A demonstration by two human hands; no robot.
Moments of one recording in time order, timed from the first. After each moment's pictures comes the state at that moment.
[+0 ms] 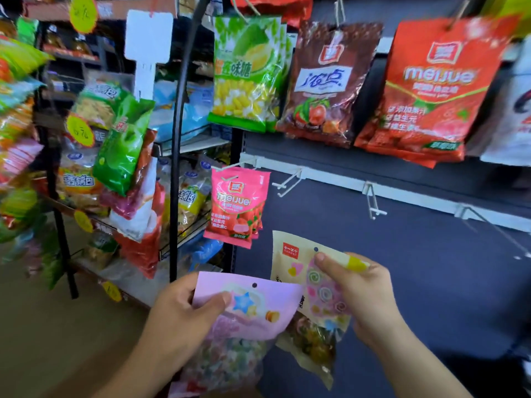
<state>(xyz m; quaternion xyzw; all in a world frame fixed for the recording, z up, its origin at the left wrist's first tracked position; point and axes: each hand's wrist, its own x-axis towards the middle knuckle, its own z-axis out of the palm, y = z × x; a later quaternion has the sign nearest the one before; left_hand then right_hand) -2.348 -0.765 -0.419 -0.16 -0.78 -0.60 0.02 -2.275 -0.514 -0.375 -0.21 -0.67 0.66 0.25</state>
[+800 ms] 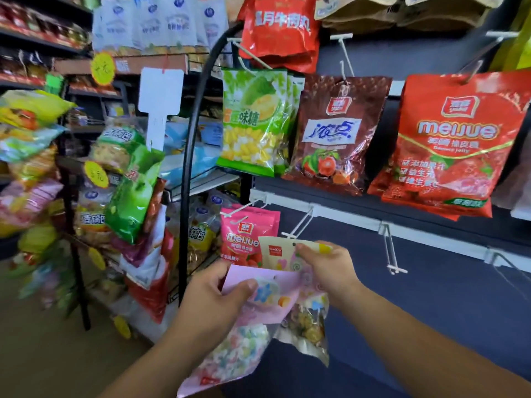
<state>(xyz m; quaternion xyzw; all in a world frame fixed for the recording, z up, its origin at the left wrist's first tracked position) -2.402 -0.726 -0.334 -0.19 -0.77 -0.61 0.04 -2.421 -0.488 -0.331 -0.18 -0.70 0.65 0.23</state>
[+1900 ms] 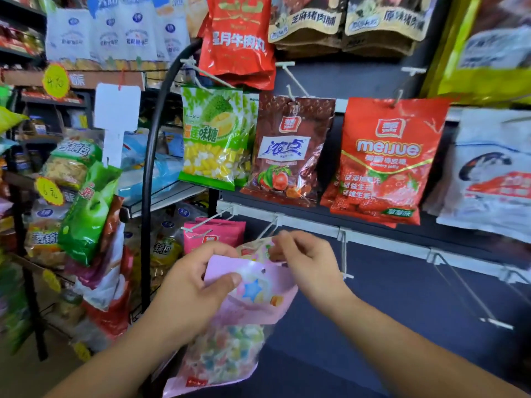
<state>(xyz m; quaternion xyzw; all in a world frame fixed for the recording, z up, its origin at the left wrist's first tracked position) -2.393 -0.702 -0.280 -0.29 -0.77 -0.57 0.06 -2.360 -0.491 -0.268 -0.07 -0.81 0.51 0.29</state>
